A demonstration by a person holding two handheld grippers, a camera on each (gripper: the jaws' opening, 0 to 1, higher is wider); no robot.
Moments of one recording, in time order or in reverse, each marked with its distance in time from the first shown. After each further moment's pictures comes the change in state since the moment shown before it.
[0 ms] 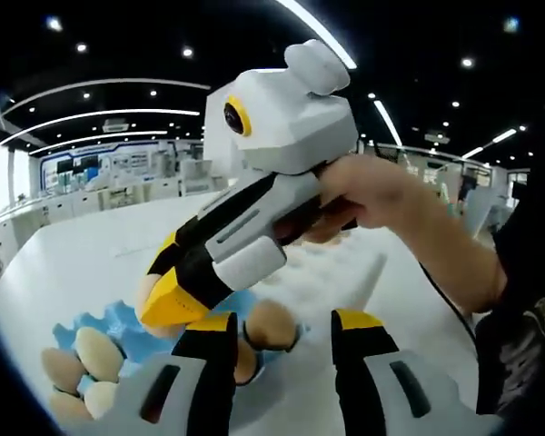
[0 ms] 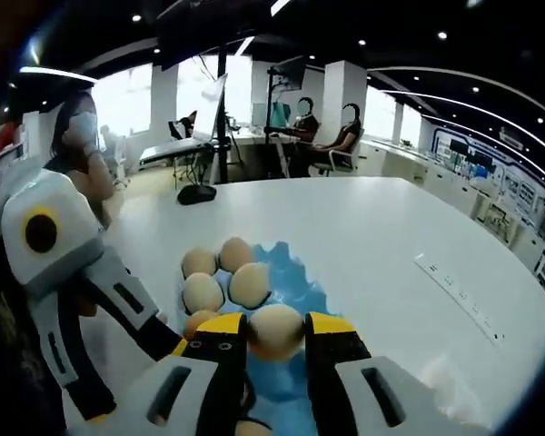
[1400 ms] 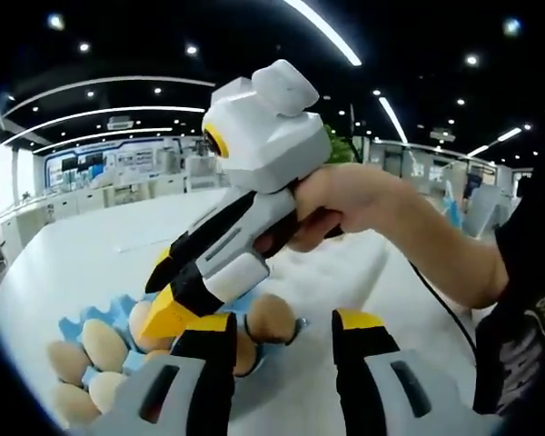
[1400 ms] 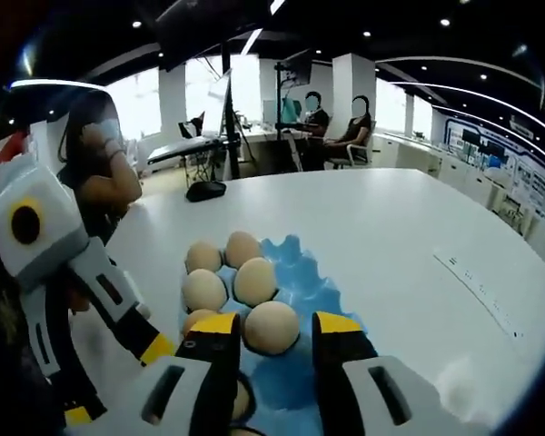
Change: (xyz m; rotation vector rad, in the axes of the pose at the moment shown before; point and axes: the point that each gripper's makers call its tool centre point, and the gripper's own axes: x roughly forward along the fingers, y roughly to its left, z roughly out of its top) left arm -0.006 -0.004 -0.003 -0.001 0.021 0.025; right arm 0.007 0.005 -0.012 0.021 0.009 0.060
